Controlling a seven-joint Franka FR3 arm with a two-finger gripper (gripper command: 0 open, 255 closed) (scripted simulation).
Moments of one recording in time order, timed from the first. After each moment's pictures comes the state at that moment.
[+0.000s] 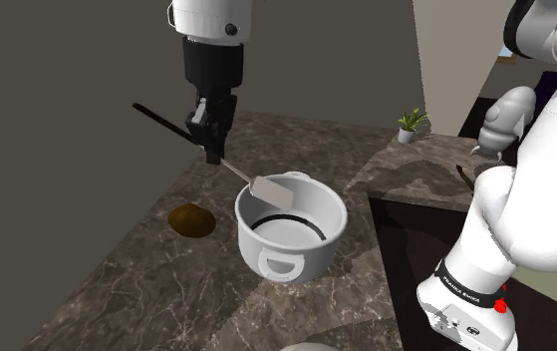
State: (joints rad) arm 0.41 0.02 0.39 -1.65 -0.02 1.74 0.21
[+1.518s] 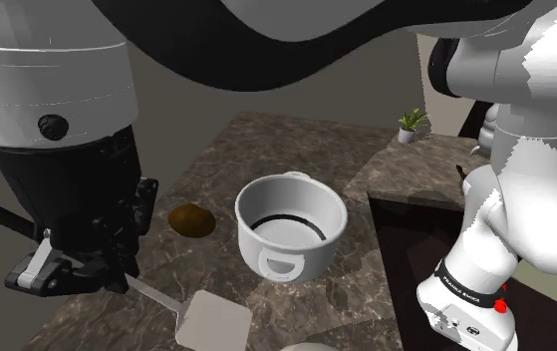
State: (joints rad) arm 0.70 0.38 0.52 -1.31 -0.22 1.69 0.61
